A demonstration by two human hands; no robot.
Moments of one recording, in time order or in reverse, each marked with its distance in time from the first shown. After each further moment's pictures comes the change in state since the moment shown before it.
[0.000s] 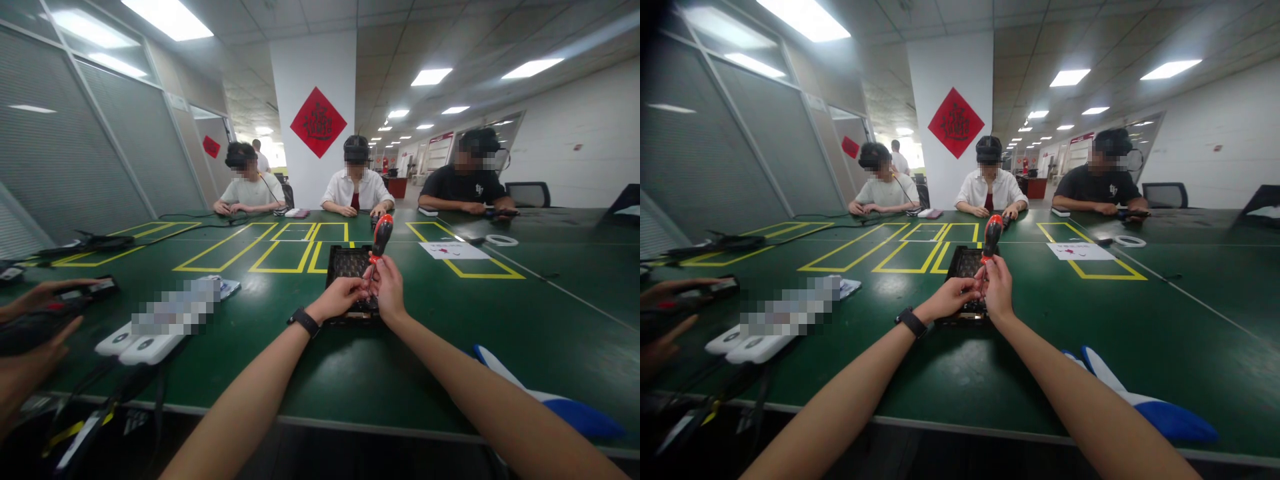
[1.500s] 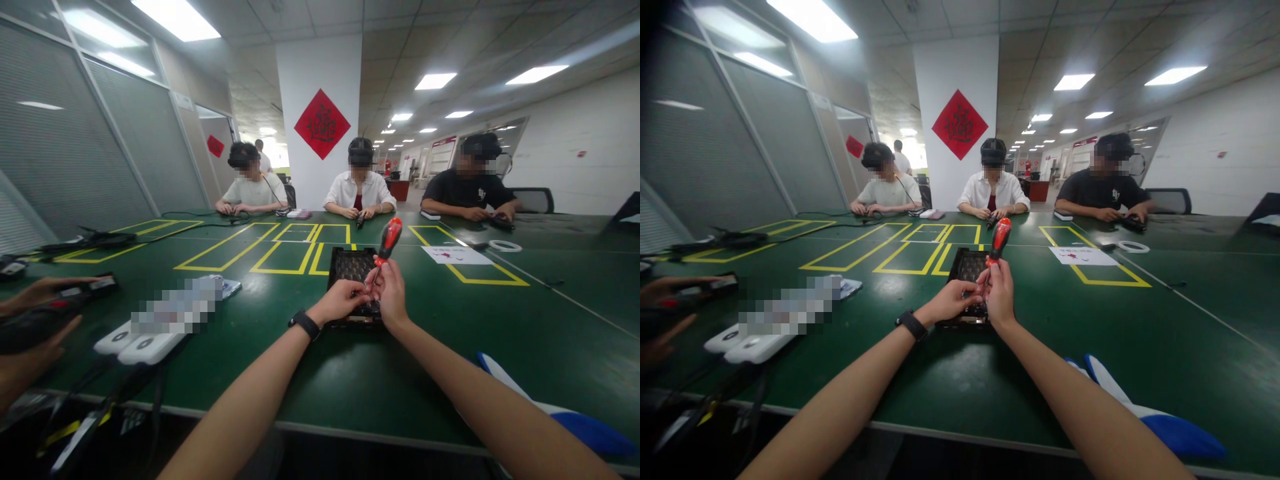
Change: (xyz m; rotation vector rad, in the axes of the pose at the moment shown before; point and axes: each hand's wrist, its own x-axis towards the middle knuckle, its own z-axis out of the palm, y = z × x) left_hand 0.000 0.002 -0.003 0.031 0.003 -0.051; right_hand -0.001 0.002 0.002 -0.029 0.016 -0.007
